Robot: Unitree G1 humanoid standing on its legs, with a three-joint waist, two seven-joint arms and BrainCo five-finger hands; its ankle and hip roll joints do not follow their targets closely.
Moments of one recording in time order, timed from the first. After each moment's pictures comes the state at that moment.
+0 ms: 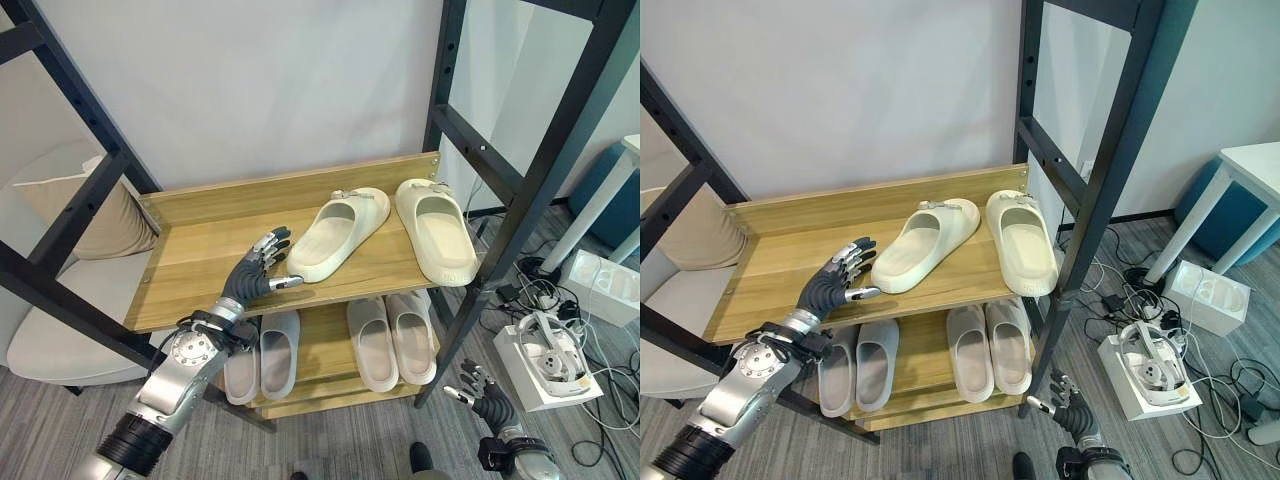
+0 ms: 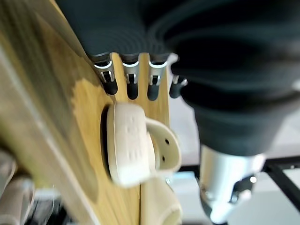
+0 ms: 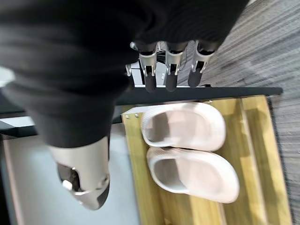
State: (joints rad) left arm -0.06 0.68 -0.32 -0.10 -0.66 -0.10 -0.02; right arm 0.33 -0.40 0.15 0.22 0.41 -0.09 -0.04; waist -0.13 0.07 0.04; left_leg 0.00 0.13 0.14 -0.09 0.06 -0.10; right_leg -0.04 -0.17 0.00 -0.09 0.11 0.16
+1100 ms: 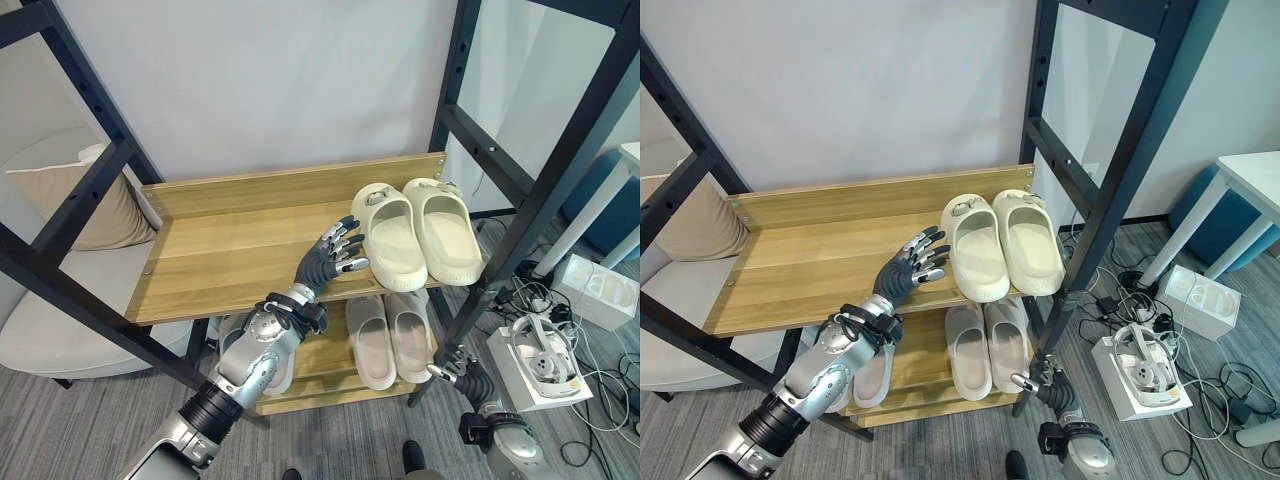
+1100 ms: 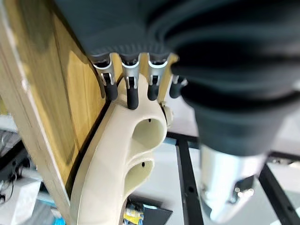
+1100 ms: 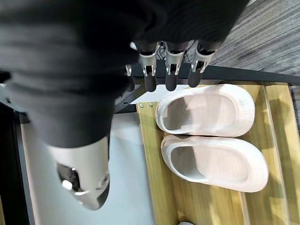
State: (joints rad) left arm -0.32 0.37 -0.50 0.03 -0.64 -0.05 0.09; right arm 0.21 -0.36 0.23 0.25 0.45 -0.08 -0.11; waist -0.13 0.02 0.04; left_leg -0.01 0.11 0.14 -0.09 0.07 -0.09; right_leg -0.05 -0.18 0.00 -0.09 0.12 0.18
